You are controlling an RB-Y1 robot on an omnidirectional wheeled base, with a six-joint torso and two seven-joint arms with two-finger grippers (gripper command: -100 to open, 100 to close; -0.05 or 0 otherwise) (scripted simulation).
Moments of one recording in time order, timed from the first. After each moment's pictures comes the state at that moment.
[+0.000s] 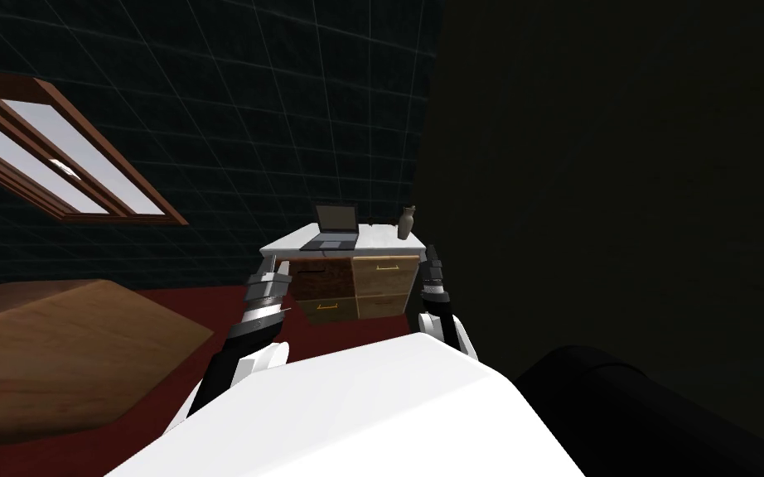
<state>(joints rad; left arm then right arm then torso) 0.47 0.04 0.00 -2.22 0.10 -0.39 -0.08 0.47 0.04 -0.03 -2.22 0.11 -0.52 -0.01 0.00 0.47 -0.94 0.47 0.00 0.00</state>
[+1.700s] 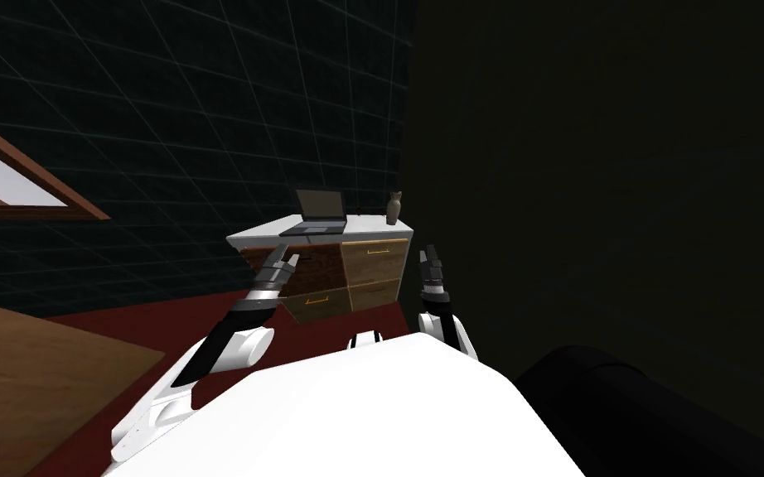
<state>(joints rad) 0.29 0.38 0.04 -2.11 0.20 -0.30 -0.05 0.47 0.04 -0.03 -2.22 0.11 -0.52 -0.01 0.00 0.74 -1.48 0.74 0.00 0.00</state>
